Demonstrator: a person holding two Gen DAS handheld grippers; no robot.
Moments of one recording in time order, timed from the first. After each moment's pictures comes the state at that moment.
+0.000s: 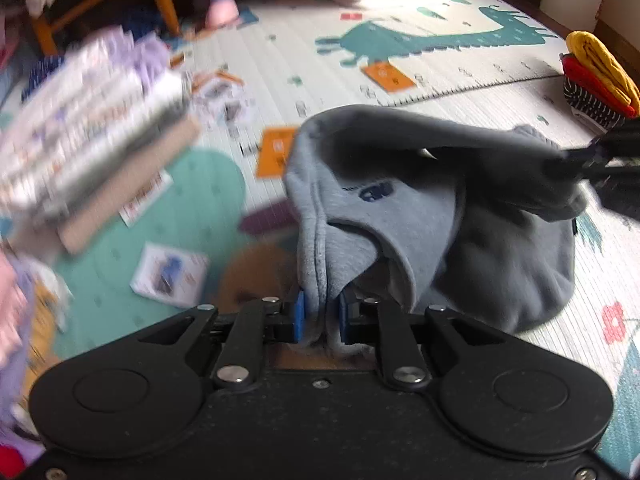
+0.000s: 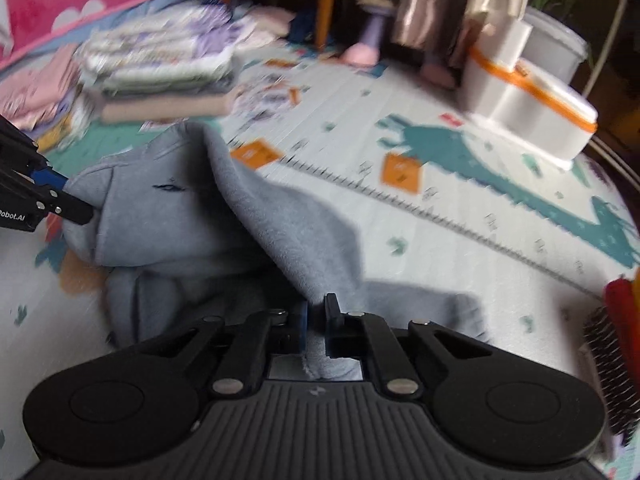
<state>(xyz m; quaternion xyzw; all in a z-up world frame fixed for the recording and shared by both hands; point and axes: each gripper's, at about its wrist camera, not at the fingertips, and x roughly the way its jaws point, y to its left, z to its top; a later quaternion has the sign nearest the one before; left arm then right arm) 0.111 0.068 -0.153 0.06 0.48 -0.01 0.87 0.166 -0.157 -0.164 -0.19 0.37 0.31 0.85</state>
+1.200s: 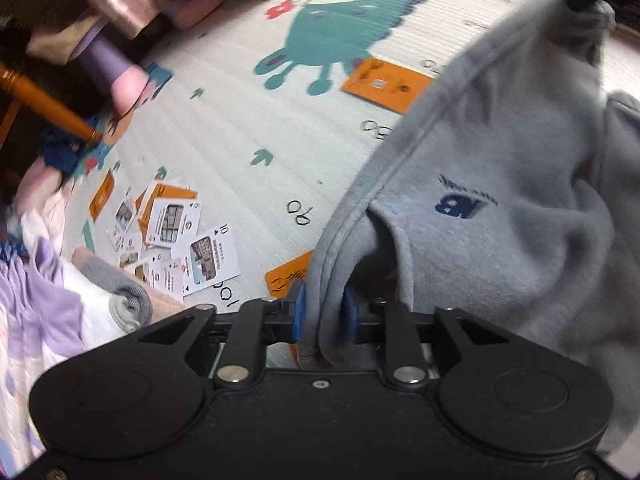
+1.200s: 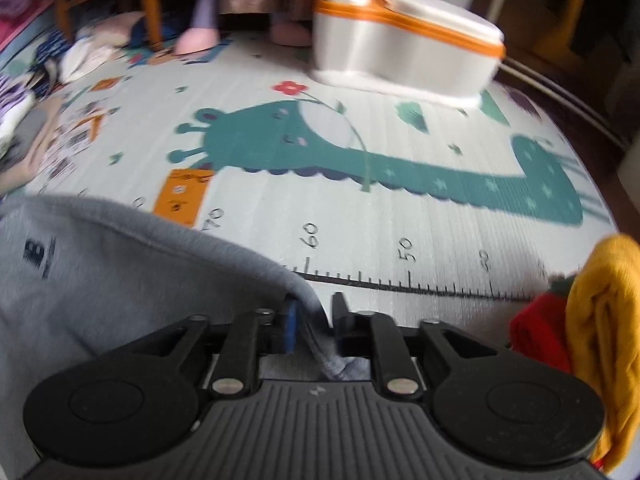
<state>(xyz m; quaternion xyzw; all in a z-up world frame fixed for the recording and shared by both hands) 0.306 0.046 -0.203 0.26 0.50 -0.08 0.82 0.377 -0.259 -0.194 -0.12 0.44 0.19 0.87</state>
